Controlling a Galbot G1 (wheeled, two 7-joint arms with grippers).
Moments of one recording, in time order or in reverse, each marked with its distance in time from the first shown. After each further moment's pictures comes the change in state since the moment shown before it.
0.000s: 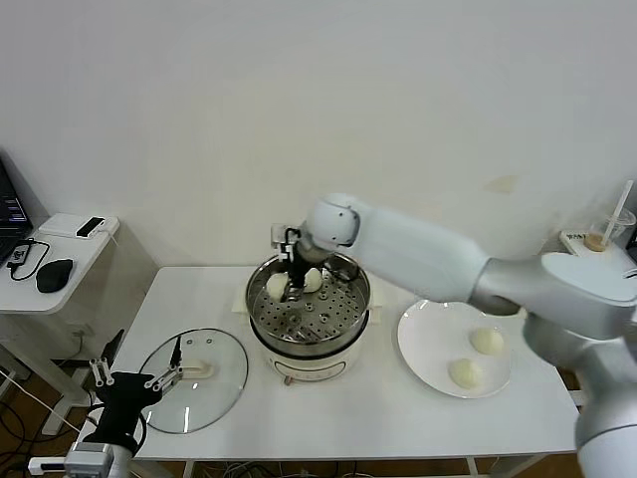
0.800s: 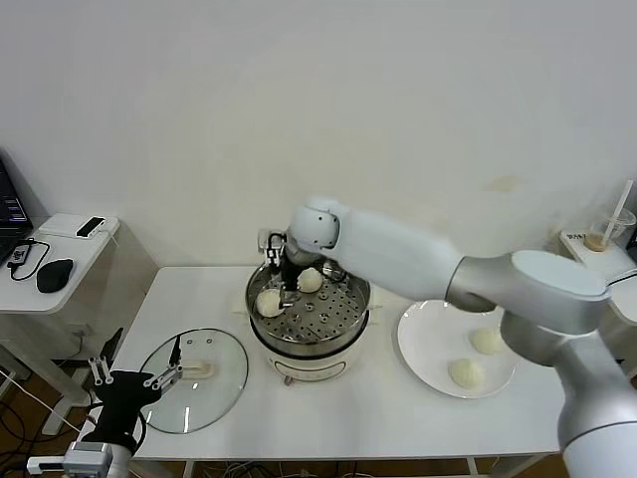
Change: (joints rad) left arm -0.006 0.011 -0.001 0.000 -0.007 0.002 0.001; right arm 0.106 -0.055 -0.034 0.033 -0.072 0.031 -0.110
